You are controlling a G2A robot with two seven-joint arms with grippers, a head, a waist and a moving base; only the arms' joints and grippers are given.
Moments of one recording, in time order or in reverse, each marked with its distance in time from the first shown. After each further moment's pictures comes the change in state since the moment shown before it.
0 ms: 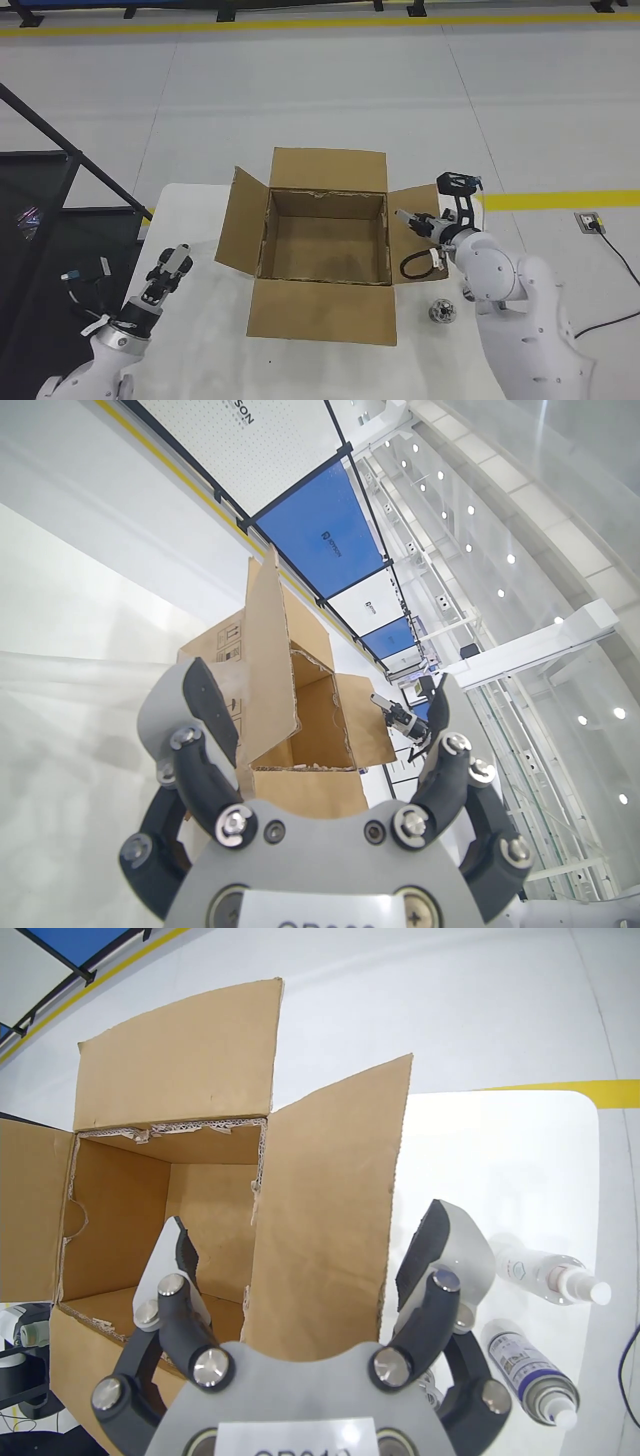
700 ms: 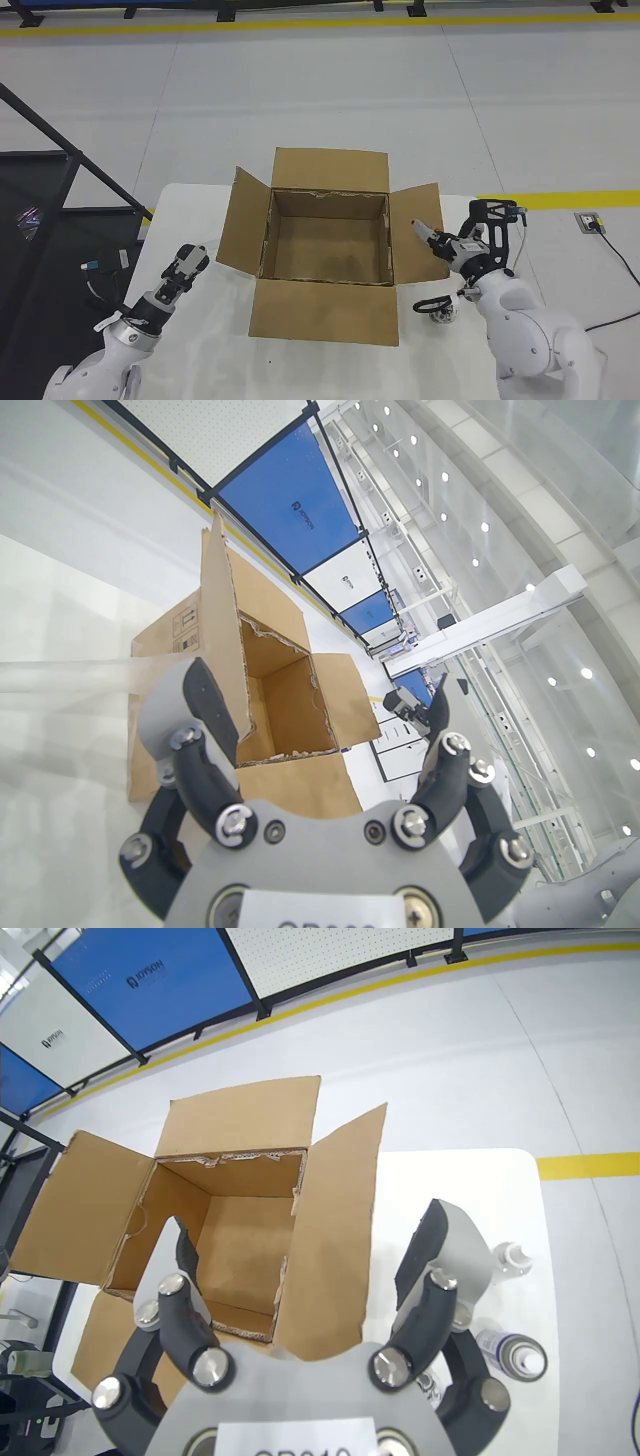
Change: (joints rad) left arm -0.037 -0.002 0.029 0.025 -0.022 -0.066 -0.072; right arm -0.250 -0.005 0.059 -0.354 -0.077 -0.016 -0.149
